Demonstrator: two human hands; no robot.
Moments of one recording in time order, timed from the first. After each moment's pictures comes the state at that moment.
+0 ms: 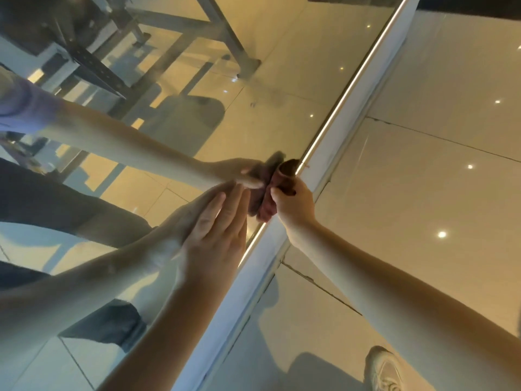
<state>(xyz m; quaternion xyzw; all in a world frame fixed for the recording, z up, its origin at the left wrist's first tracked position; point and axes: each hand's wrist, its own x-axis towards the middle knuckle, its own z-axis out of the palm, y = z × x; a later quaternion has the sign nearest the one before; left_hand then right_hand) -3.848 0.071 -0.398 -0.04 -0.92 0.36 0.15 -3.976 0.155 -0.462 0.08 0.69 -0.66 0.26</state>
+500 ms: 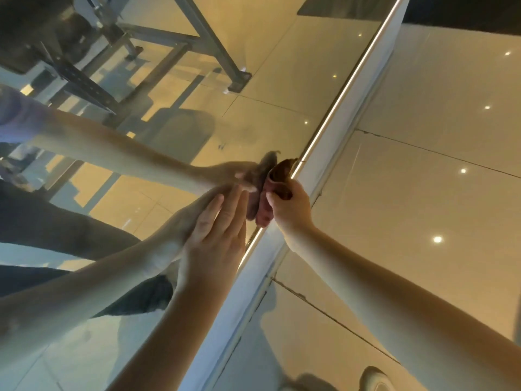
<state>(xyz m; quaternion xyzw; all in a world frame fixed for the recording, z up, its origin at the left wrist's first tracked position) -3.904 0.080 -0.399 -0.03 -0.92 0.38 0.12 -4.023 0.167 -0.453 0.06 0.68 -0.69 0.26</state>
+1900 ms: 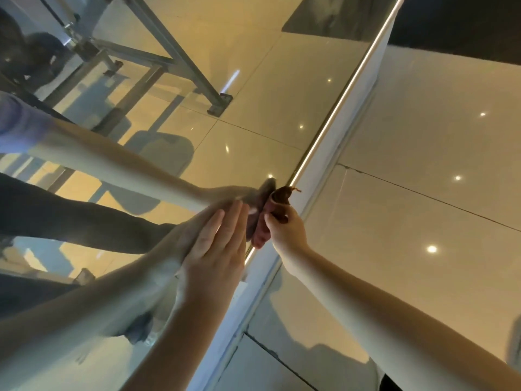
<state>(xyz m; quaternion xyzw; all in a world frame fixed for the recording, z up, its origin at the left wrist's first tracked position) -4.109 0.108 -0.401 -0.03 -0.94 0.33 0.11 -4.218 0.189 -0.474 0.11 0.66 -0.66 0.33</state>
